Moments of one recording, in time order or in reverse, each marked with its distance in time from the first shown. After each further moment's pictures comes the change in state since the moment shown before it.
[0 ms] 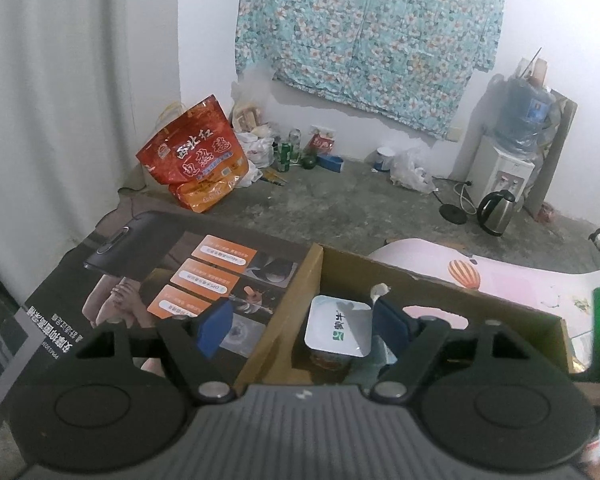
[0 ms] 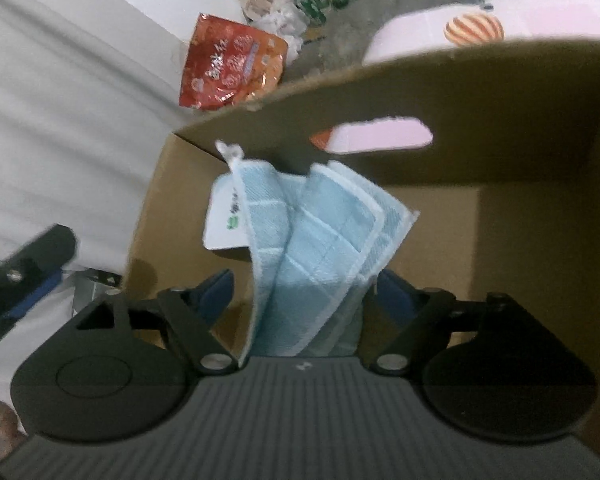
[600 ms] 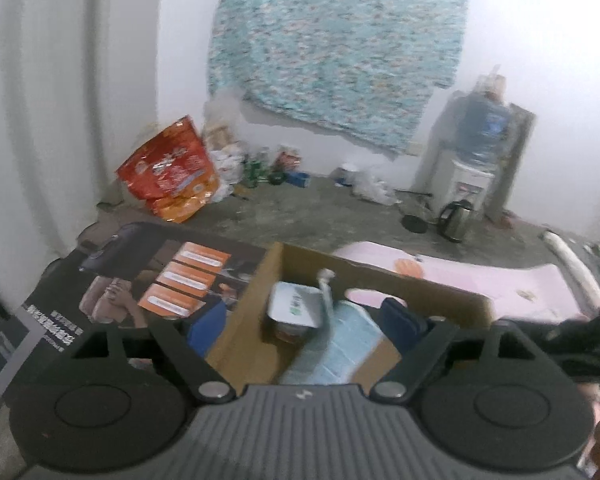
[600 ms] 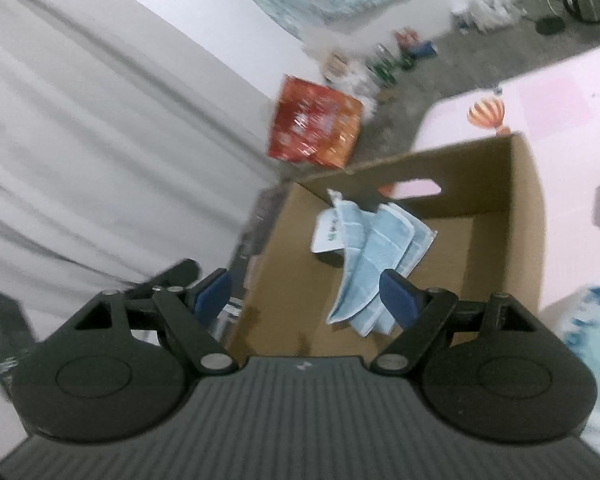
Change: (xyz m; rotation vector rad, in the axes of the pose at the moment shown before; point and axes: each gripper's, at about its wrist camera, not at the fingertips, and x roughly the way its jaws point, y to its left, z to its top) left arm -0.094 -0.013 -0.027 0.032 -0.055 -0.116; right arm -0.193 -0.022 -0.039 -0.072 -0.192 0.269
